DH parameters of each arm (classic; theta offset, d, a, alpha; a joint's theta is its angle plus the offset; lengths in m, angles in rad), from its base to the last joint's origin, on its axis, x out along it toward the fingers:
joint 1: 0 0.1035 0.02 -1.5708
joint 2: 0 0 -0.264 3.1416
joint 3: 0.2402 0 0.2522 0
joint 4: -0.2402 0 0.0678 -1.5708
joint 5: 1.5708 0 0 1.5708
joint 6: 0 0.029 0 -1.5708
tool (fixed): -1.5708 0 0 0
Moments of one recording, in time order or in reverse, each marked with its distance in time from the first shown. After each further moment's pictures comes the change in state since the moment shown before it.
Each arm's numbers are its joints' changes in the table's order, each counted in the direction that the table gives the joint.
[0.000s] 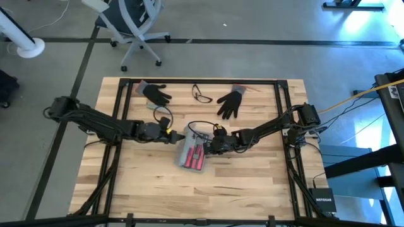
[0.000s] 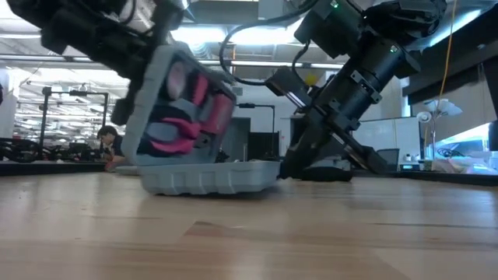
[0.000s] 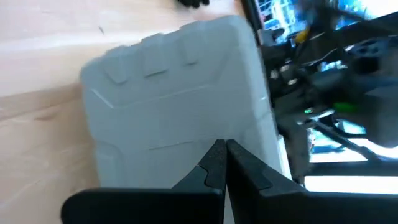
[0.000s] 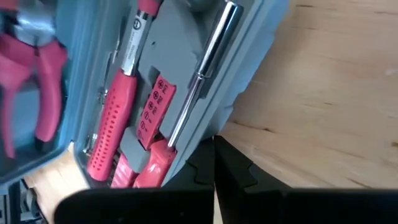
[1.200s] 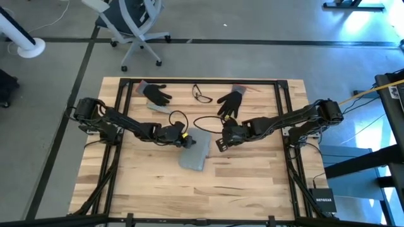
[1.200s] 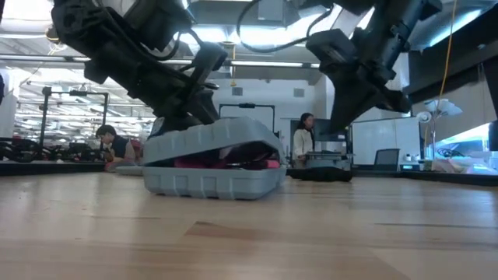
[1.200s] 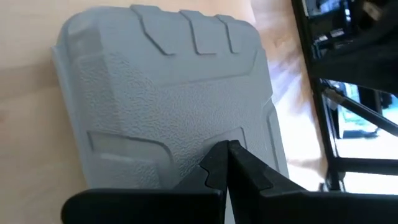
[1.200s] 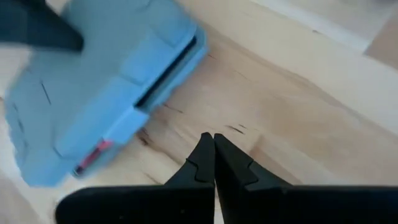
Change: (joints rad) left arm 0.059 0.424 0.130 0.078 -0.118 0.009; right arm -0.032 -0.294 0.075 -0.598 -0.042 -0.341
